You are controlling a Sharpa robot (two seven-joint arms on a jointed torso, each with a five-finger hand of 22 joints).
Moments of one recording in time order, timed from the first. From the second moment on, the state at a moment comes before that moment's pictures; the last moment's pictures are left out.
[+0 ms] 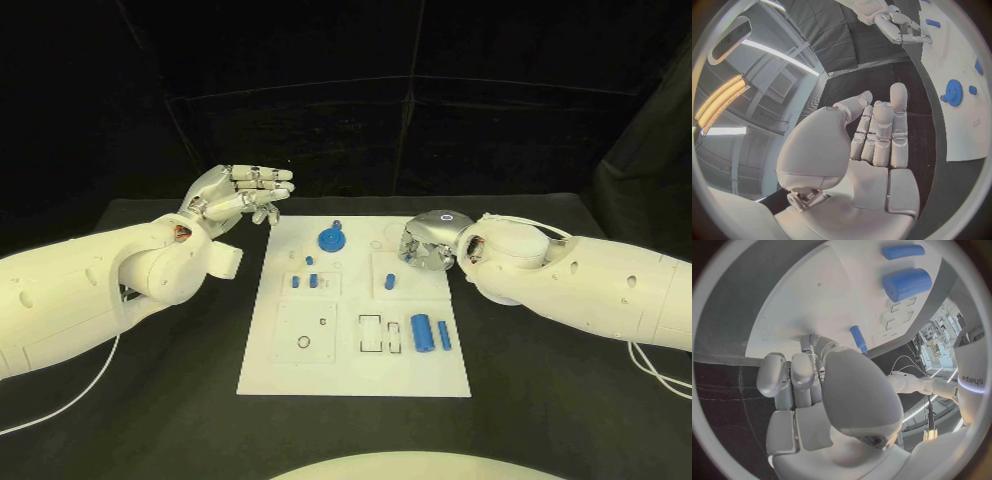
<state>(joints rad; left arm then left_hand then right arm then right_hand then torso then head) 1.25 -0.86 -0.10 1.43 -0.09 -0.16 0.47 1.34 -0.11 0.54 -0.12 0.05 0.96 0.19 0.11 0.07 0.97 0.12 0.32 0.09 1.26 0.03 1.05 0.70 0.18 1.16 0.12 0.74 0.73 1.17 -0.77 -0.05 1.43 -1.72 -0.16 -0.15 1.58 -0.08 0.41 0.11 0.09 1.15 0.14 0.08 0.08 1.23 0.07 0.10 0.07 1.47 -0.01 1.13 1.05 0.09 1.32 0.09 1.35 1.20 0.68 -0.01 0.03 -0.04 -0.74</state>
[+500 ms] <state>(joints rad) 1.25 -0.86 -0.10 1.42 -0.09 -0.16 0.47 1.34 -0.11 0.54 -0.12 0.05 0.96 0.19 0.11 0.07 0.96 0.12 0.32 0.09 1.26 0.03 1.05 0.70 0.18 1.16 0.12 0.74 0.73 1.17 -0.84 -0.05 1.52 -1.74 -0.25 -0.16 1.53 -0.10 0.47 0.06 0.10 1.15 0.14 0.07 0.08 1.24 0.07 0.08 0.07 1.47 -0.01 1.14 1.04 0.09 1.33 0.09 1.36 1.22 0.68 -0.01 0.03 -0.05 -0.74</state>
